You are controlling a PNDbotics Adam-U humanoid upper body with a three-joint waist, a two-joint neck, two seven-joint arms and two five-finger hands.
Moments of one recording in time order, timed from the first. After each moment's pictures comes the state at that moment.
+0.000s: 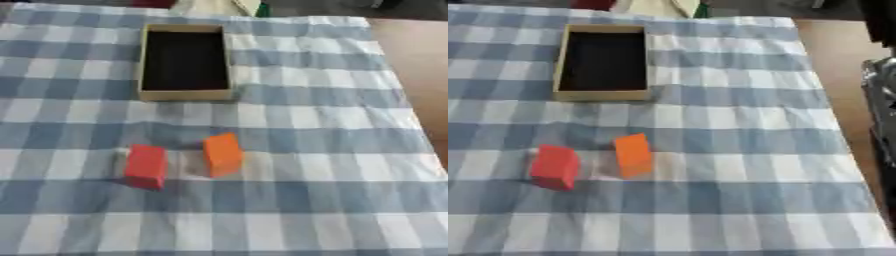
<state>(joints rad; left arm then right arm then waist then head) -0.19 0.55 0.18 -1.98 0.02 -0.38 0.34 -0.62 -0.56 0.01 -1.99 0.34 -0.01 -0.14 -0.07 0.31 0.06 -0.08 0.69</state>
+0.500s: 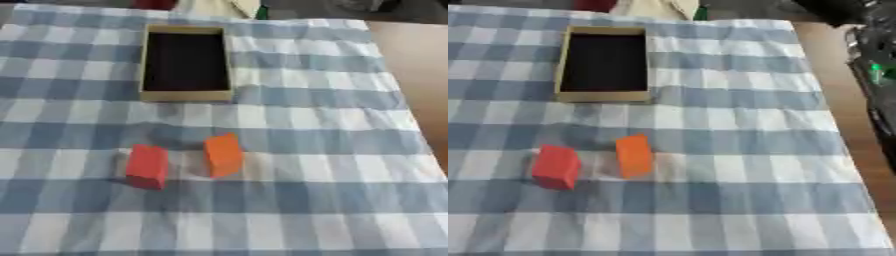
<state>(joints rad) -0.20 0.55 0.17 -1.98 0.03 -0.38 0.33 -0.76 -0.71 0.21 -1.98 0.40 0.02 0.09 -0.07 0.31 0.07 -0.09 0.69</state>
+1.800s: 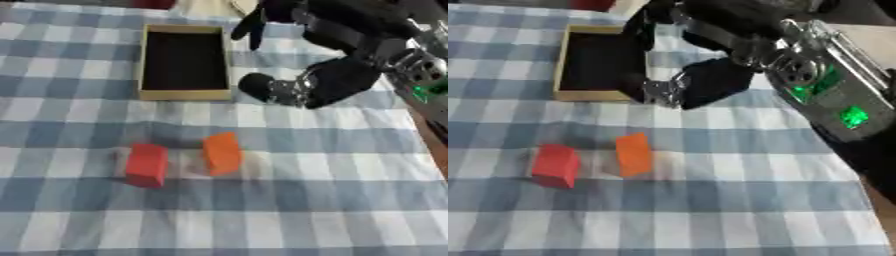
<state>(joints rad) -0.20 0.55 0.16 -1.98 0.04 -0.37 0.31 -0.85 -0.72 0.48 -1.92 0.37 0.02 0.39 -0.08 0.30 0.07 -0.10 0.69</state>
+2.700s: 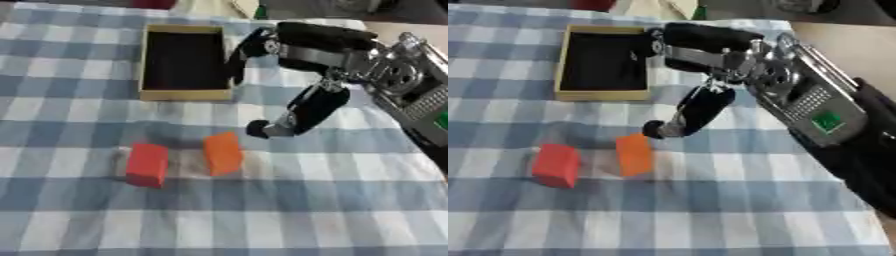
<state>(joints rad) -0.20 0.55 0.16 -1.98 0.04 -0.37 0.30 -0.86 -0.66 0.52 -1.88 0.26 0.15 0.60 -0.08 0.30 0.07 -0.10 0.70</state>
